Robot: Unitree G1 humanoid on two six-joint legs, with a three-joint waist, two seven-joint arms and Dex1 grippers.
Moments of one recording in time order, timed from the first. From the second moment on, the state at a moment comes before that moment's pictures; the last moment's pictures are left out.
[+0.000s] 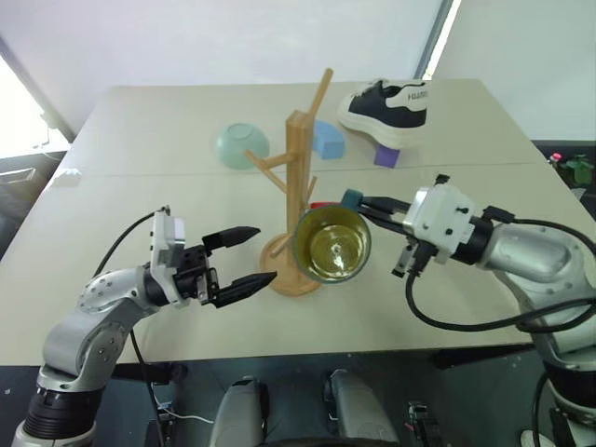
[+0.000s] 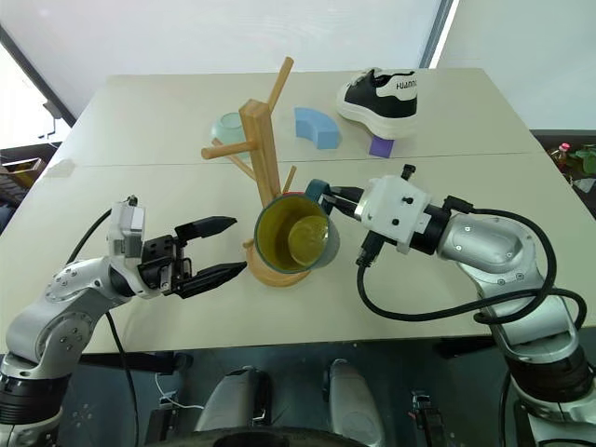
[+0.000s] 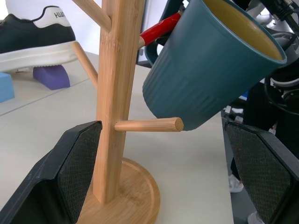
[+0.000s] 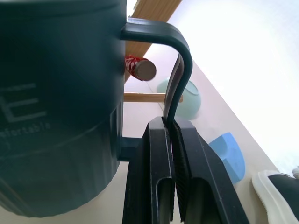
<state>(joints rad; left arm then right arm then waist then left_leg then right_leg) -0.08 0.62 0.11 -0.43 -0.79 0.41 -0.98 -0.33 -0.77 0.00 -0.63 0.27 0.39 0.74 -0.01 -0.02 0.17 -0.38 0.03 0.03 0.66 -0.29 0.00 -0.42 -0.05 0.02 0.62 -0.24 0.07</state>
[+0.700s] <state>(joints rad) -0.05 0.57 0.14 -0.41 -0.79 0.41 -0.89 -0.36 -0.76 -0.05 -0.59 0.30 0.45 0.73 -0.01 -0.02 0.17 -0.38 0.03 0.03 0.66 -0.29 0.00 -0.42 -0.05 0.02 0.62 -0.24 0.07</state>
